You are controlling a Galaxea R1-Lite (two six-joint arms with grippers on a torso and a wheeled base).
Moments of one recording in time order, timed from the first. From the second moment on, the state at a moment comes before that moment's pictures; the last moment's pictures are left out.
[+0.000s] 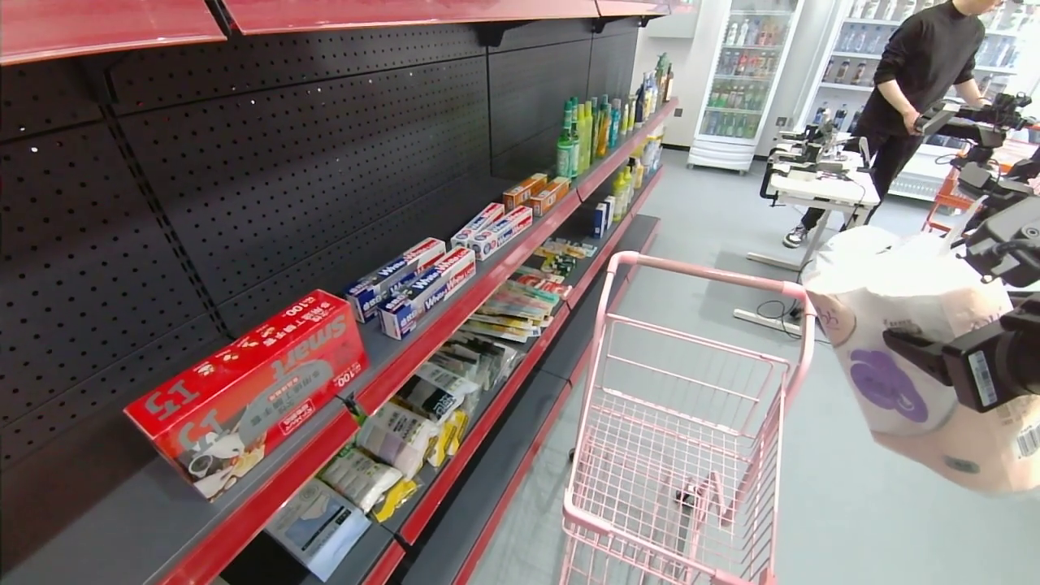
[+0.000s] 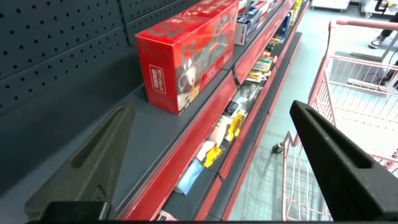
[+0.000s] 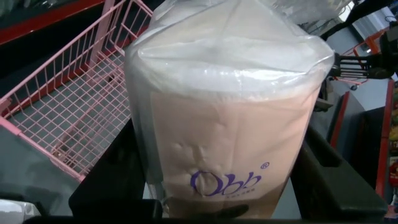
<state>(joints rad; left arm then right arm) 0.00 0.00 0.00 0.00 -0.02 0.01 0.16 1.21 -0.73 -0.11 -0.24 -0.46</state>
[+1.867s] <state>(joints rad) 0.00 0.00 0.00 0.00 -0.02 0.01 0.15 1.26 -0.69 -0.12 -0.25 -0.49</state>
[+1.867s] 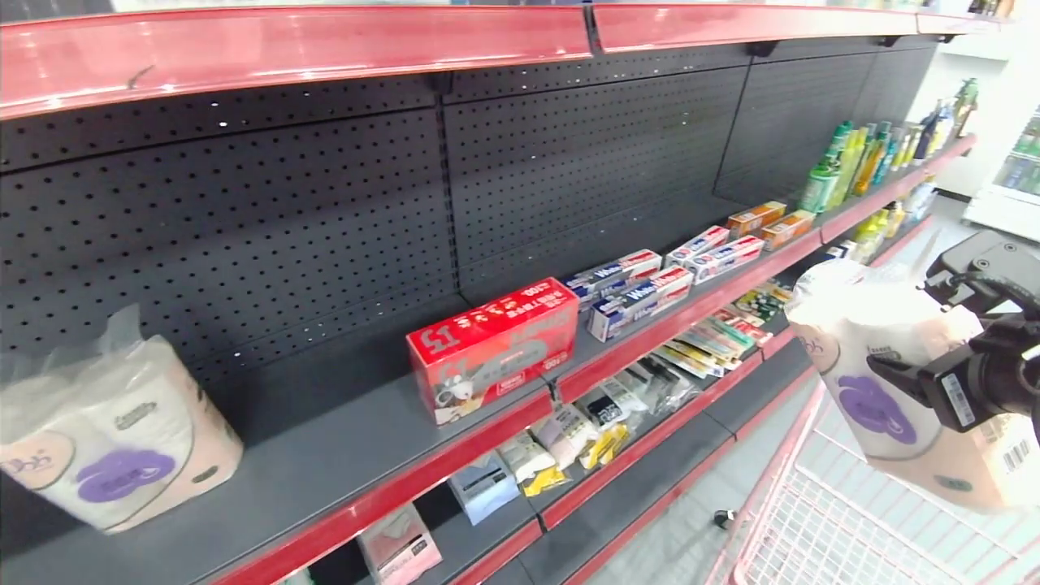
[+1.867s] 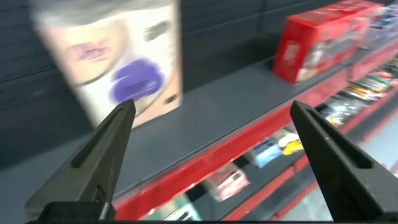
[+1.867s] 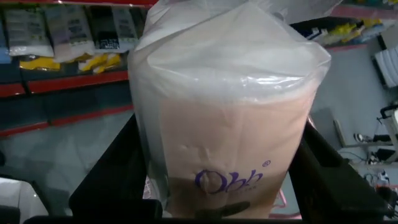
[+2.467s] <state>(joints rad) 0.00 0.00 0.00 0.00 -0.02 0.01 0.15 1.24 -0.68 -0.11 -0.25 -0.49</state>
